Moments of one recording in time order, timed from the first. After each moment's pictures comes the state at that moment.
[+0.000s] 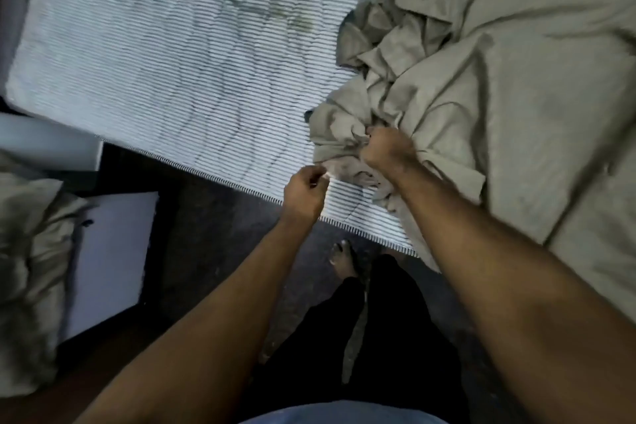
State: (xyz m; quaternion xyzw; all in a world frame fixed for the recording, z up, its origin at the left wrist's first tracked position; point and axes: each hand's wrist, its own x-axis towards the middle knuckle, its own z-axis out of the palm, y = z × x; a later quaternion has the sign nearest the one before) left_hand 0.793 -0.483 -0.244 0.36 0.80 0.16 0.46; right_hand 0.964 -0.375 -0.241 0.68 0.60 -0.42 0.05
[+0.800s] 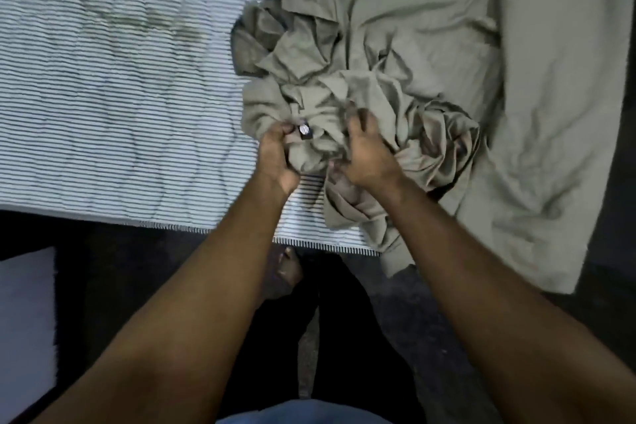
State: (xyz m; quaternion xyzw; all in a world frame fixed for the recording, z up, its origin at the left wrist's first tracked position) left_hand 0.913 -0.372 -0.234 -0.07 0.56 0.36 0.74; right_hand 1.067 -0.404 -0.218 0.70 0.60 -0.38 0.01
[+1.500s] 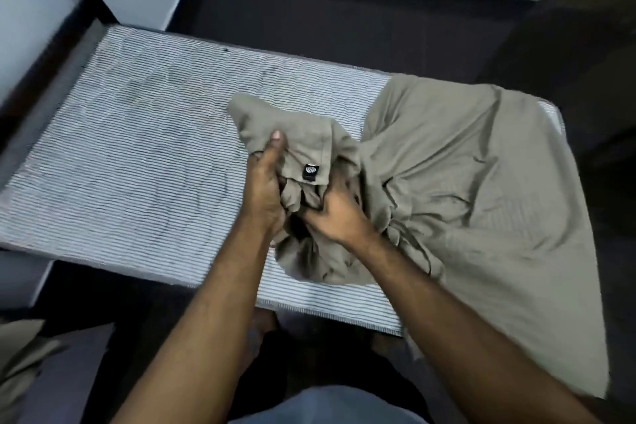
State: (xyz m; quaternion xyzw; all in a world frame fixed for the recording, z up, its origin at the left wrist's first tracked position) left_hand 0.685 -0.302 0.072 0.24 0.46 0.55 0.66; right_hand 0.808 -0.328 0.011 0.60 0.64 -0.39 -0.28
